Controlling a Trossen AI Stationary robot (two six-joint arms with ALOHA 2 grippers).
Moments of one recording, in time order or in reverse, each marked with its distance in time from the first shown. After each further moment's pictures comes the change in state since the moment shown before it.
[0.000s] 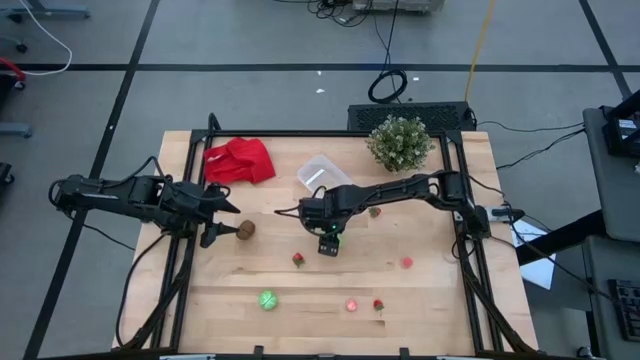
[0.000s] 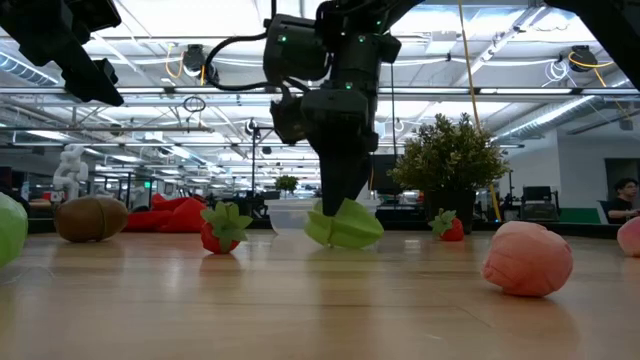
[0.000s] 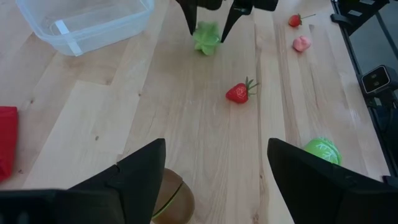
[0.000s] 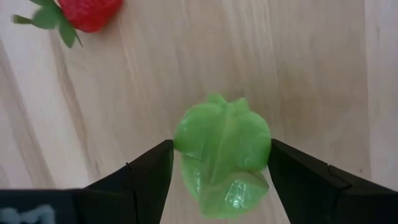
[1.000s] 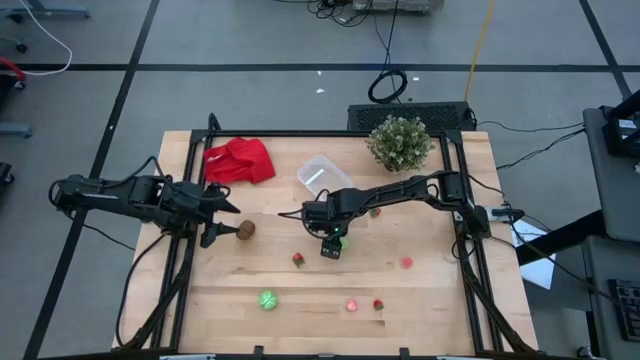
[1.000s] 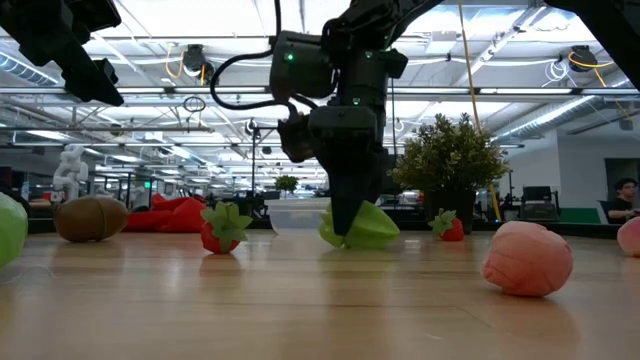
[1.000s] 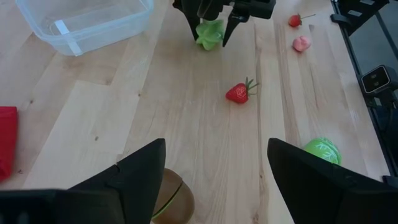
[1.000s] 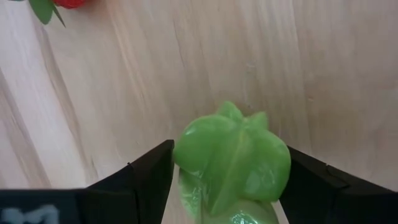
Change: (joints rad) left arm 0.000 0.000 0.000 0.000 0.000 0.000; right arm 0.000 0.000 -0.080 0.061 -0.046 0.043
